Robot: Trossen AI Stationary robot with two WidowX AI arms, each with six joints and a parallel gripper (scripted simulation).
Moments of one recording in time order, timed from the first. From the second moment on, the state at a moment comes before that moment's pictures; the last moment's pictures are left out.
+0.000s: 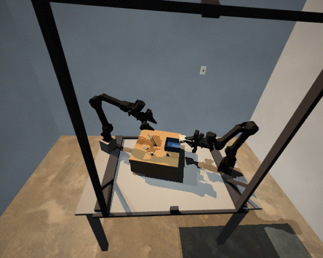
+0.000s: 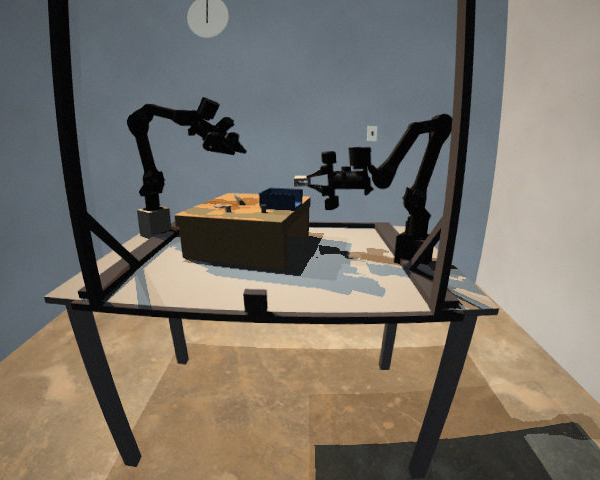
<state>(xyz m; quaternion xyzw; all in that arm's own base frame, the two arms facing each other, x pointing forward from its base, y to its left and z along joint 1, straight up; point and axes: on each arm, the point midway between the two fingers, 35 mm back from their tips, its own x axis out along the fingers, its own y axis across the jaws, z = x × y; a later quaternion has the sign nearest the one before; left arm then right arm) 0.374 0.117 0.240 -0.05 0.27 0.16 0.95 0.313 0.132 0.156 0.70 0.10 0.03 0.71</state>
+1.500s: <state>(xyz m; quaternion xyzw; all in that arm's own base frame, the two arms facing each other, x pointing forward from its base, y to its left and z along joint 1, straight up) 0.374 0.117 0.240 -0.05 0.27 0.16 0.95 0.280 0.115 0.154 0.70 0.10 0.03 0.71</state>
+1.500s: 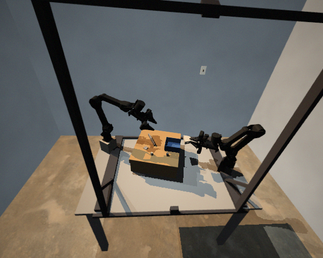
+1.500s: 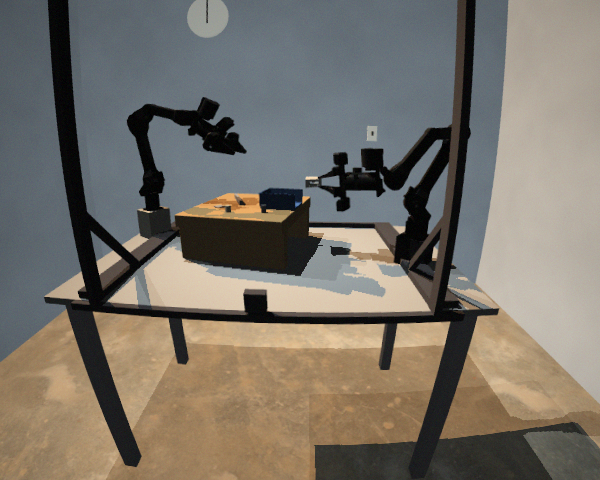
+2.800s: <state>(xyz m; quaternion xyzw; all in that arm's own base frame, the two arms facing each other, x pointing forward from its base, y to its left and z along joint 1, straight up) 0.374 0.117 0.240 -0.05 0.27 0.16 0.95 0.290 0.097 0.137 0.66 0.11 -0.02 0.74</state>
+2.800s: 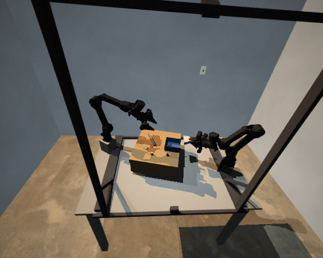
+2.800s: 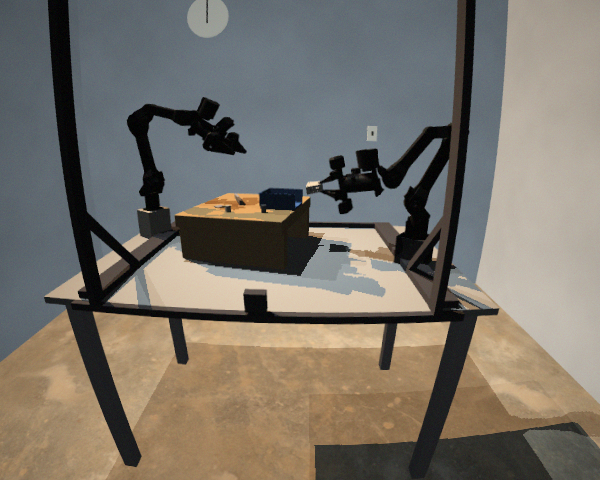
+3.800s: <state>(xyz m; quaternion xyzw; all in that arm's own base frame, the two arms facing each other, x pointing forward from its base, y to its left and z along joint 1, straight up) 0.374 0.117 0.240 -0.05 0.27 0.16 0.95 0.304 0.085 0.121 0.62 0.14 -0.08 0.77</state>
